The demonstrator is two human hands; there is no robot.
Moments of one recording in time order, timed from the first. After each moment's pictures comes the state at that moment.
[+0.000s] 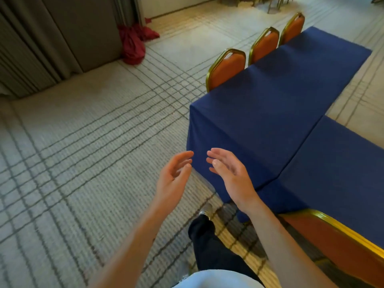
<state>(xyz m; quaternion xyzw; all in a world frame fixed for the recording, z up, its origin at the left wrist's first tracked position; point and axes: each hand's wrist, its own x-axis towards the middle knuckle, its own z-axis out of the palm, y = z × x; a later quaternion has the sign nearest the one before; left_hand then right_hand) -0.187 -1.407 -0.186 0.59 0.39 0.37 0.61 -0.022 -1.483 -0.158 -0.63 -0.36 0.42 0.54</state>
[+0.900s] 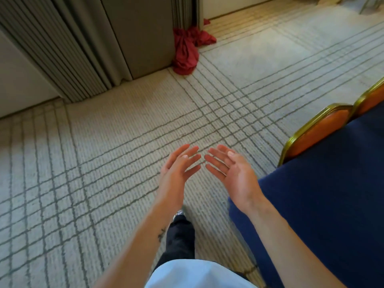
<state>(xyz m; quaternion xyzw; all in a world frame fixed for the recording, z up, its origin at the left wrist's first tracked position) -0.170 -0.930 -0.179 0.30 0.45 0.48 0.69 -0.007 -0.962 -0.172 -0.45 -0.17 0.64 0.60</state>
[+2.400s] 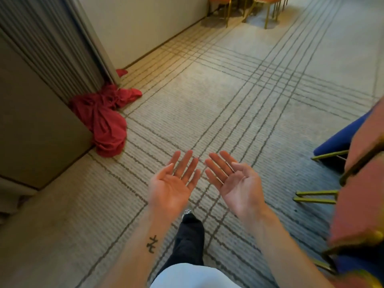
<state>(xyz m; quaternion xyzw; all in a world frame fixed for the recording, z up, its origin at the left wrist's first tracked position) 0.324 -0.186 -0.158 0.07 0.33 0.30 0.89 0.463 -0.285 -0.156 -0.33 0.06 0.55 0.76</state>
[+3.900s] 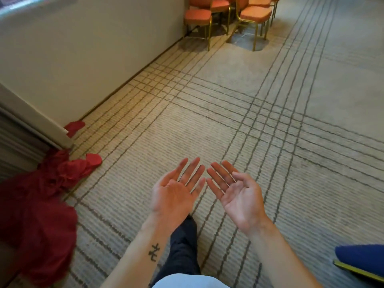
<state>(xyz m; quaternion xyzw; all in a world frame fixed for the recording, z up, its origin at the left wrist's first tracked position) 1.001 0.429 -0.146 0.10 0.33 0.22 0.91 1.125 0.319 -0.154 -0.34 0.12 0.51 0.78</state>
